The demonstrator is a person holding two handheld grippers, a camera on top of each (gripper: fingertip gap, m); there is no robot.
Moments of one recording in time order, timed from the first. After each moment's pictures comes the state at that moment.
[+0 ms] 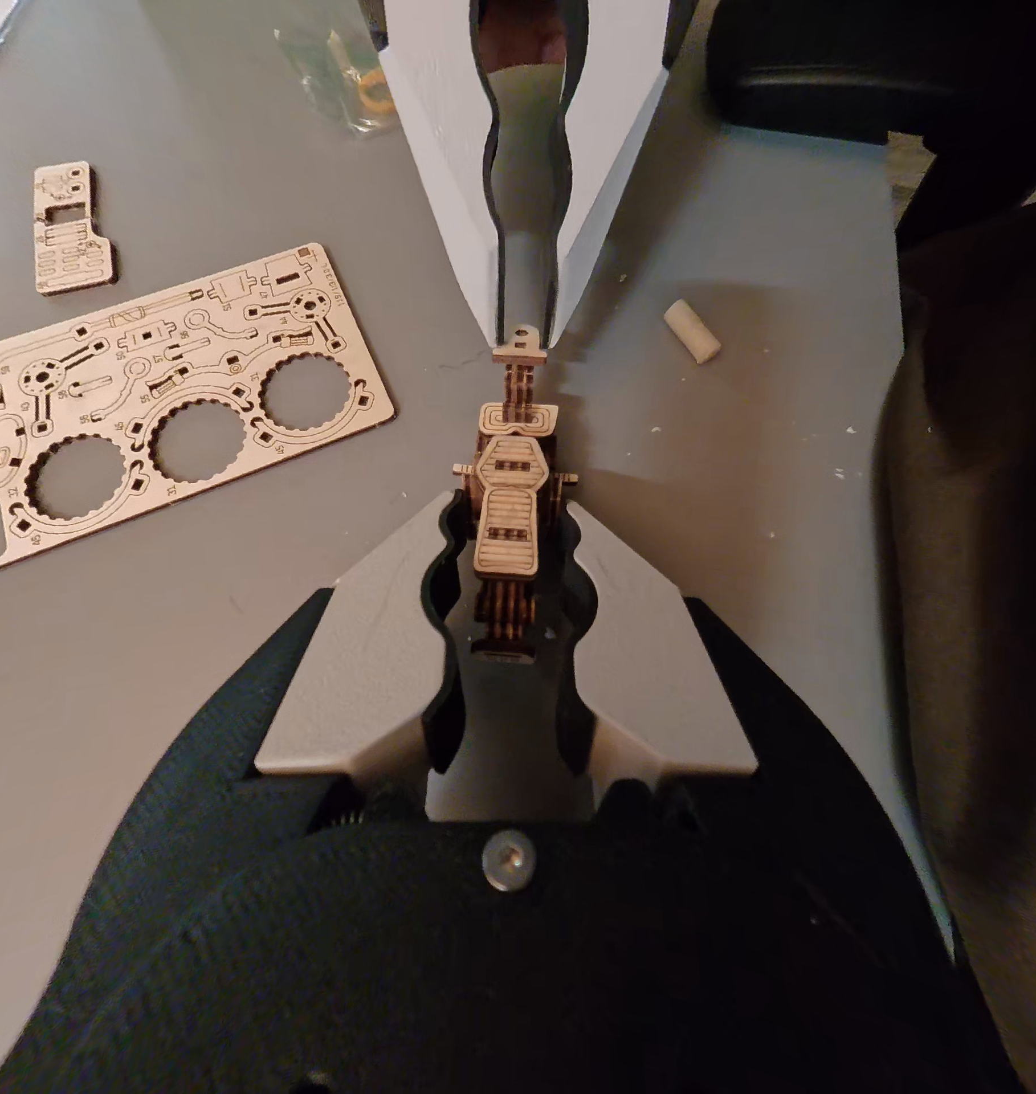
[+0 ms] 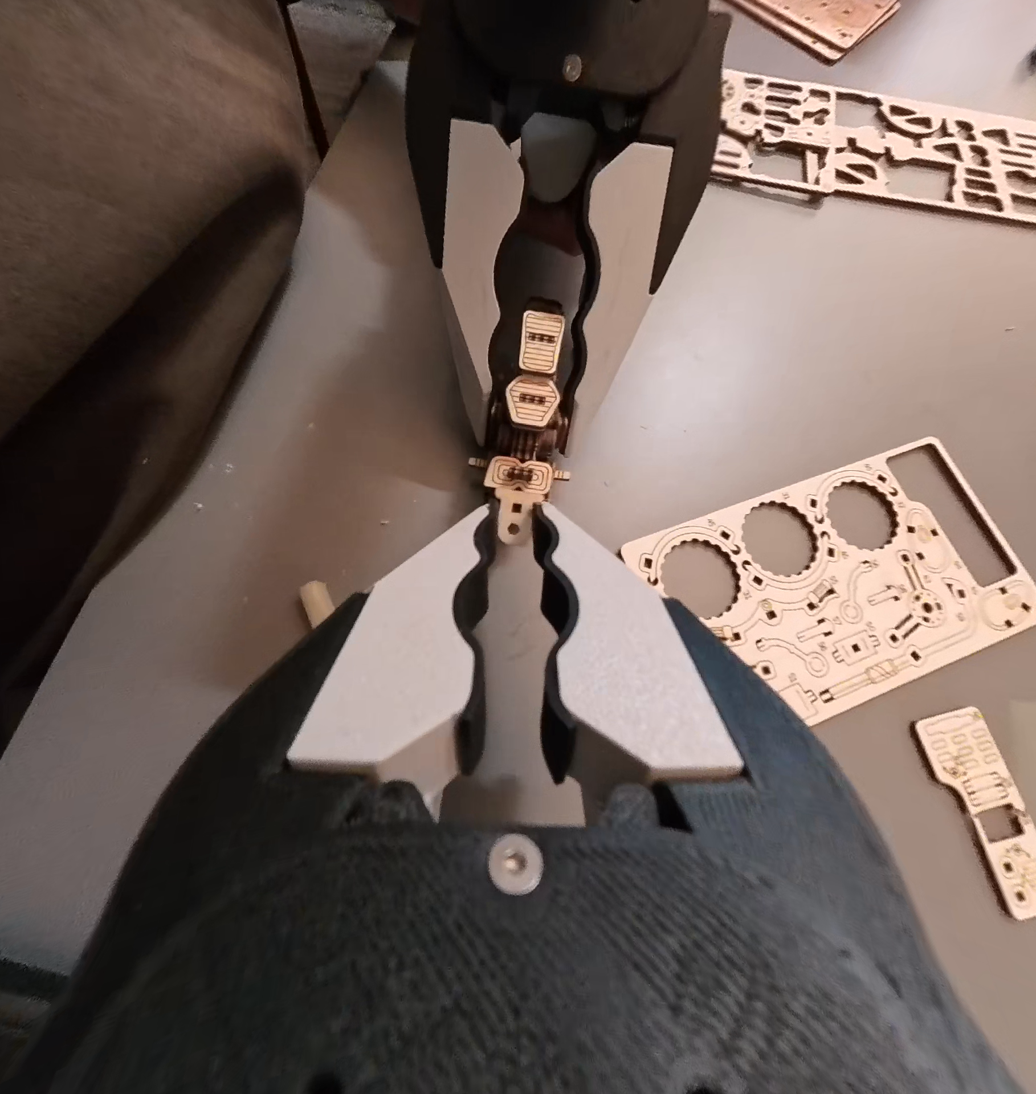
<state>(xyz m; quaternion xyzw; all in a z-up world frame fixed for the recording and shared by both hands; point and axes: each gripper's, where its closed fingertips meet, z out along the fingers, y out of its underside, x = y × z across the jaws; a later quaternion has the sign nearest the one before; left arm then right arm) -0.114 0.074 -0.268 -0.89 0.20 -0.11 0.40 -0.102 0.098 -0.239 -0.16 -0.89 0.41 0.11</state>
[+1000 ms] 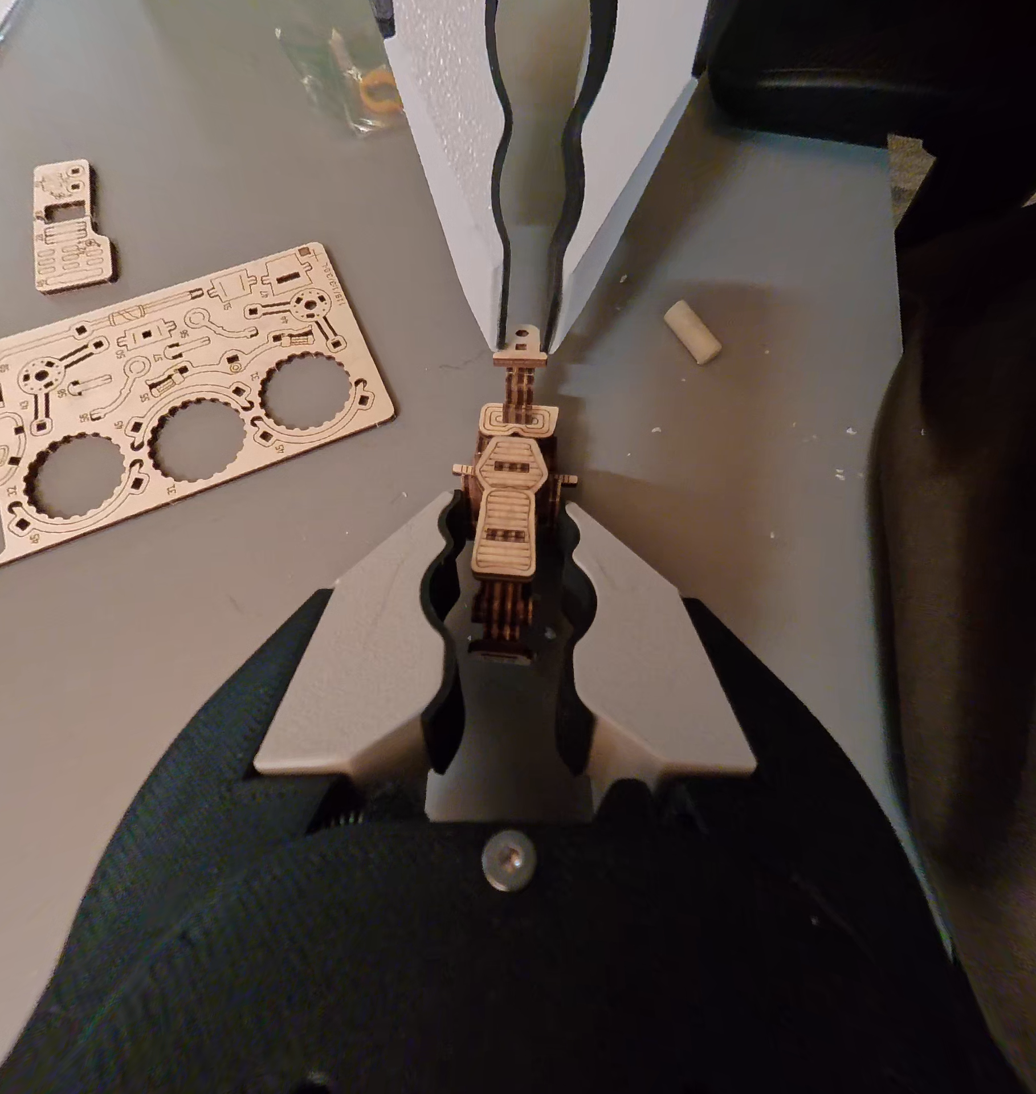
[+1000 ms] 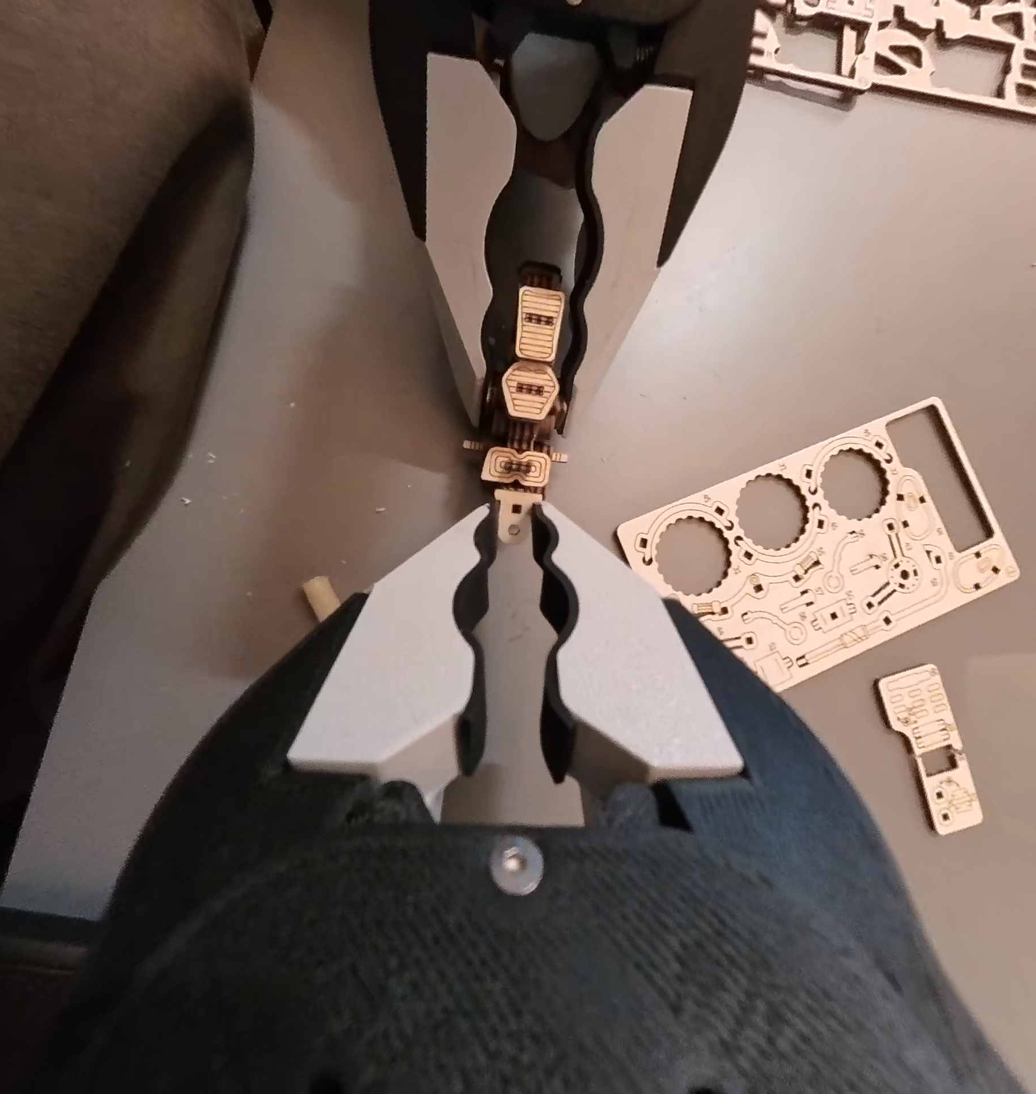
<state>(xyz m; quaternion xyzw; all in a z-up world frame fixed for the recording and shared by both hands) -0.114 0.073 -0.268 -0.89 0.20 -0.11 0.40 -0.102 0.098 -0.240 -0.18 -0.92 0.32 0.11</state>
